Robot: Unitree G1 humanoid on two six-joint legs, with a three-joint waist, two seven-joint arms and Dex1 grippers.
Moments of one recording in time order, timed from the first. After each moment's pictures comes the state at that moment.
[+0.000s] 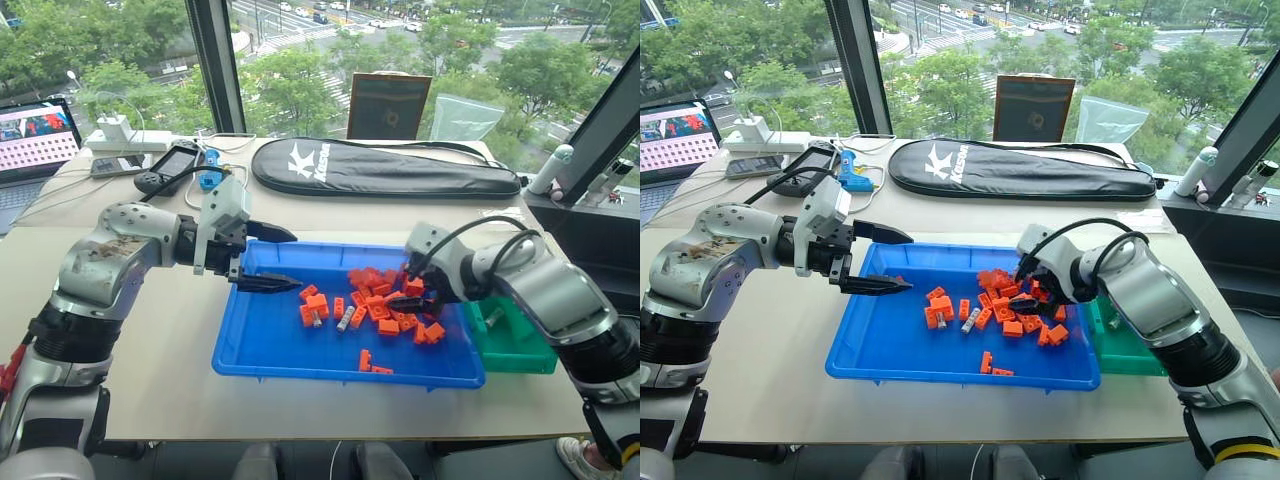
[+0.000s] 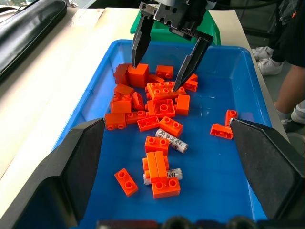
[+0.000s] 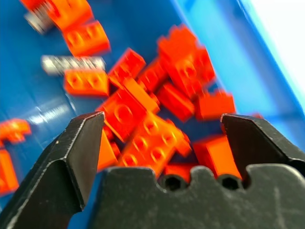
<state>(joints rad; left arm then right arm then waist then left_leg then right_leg) -0.74 0.81 -0.10 -0.12 -0.51 0.63 -1.29 -0.73 -0.73 0.36 -0.38 0.29 1.14 0.90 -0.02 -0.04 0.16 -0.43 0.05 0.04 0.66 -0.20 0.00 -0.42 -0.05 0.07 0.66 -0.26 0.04</state>
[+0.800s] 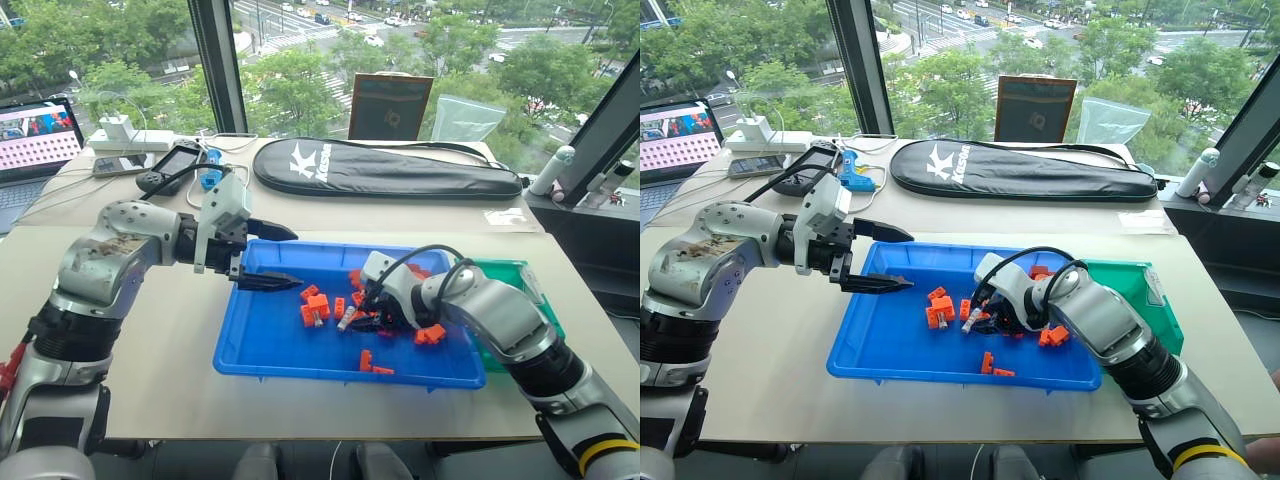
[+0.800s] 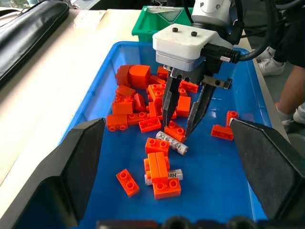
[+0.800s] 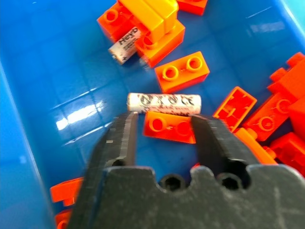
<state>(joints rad) -0.75 0.81 -0.10 -0.12 -0.51 0.64 -1.29 -0.69 -0.64 0.44 -0.32 0.30 1.18 0.79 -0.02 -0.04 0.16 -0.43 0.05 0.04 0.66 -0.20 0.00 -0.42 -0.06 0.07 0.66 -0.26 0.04</state>
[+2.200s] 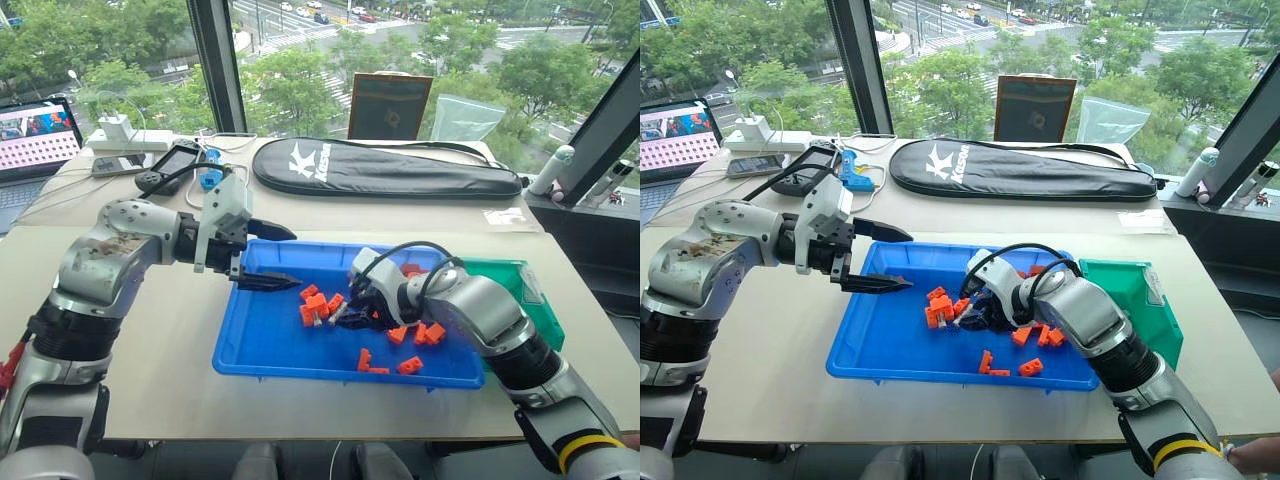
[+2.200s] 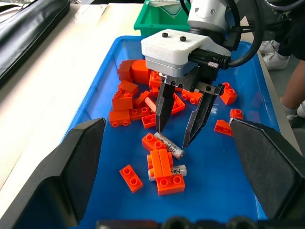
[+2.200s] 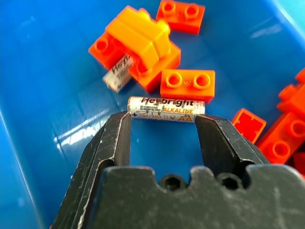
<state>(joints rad) -0.76 0.81 -0.11 -0.12 -0.49 0.64 -1.29 -0.73 -0.54 0.42 -0.25 0.36 1.20 0.70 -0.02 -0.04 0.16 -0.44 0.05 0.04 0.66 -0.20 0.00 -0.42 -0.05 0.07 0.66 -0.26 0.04</state>
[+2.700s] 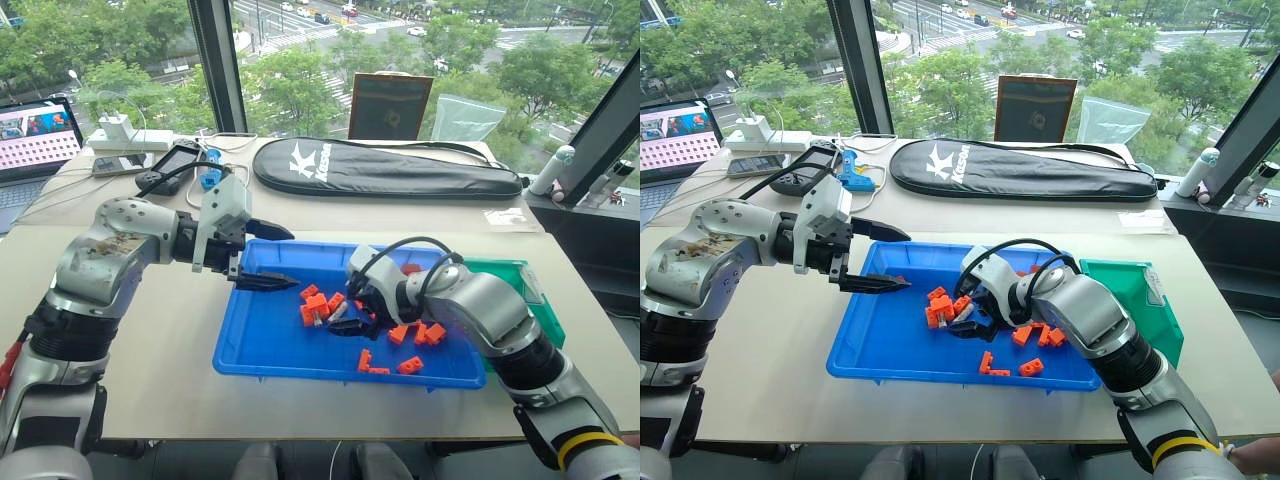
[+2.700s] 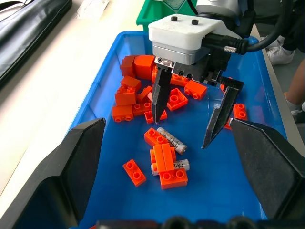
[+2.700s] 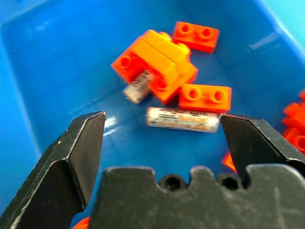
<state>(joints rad) -0.76 0.82 -0.11 -0.12 -0.47 0.63 -1.29 -0.73 -0.54 0.41 -0.29 0.37 1.26 0.66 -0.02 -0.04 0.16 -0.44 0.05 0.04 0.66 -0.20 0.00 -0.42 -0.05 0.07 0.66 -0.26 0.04</state>
